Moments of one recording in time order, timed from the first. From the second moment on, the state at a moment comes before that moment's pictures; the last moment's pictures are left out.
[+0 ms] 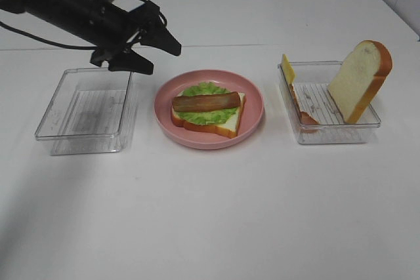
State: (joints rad) left arm -0.18 2.16 -1.60 -1.03 0.86 0.54; right arm -0.01 -0.01 -0.51 0.10 1.07 -0.14
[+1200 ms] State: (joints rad) left arm -0.06 1.21 -1.40 -0.13 1.21 0.07; right arm -0.01 -0.01 -0.51 0.10 1.07 -0.14
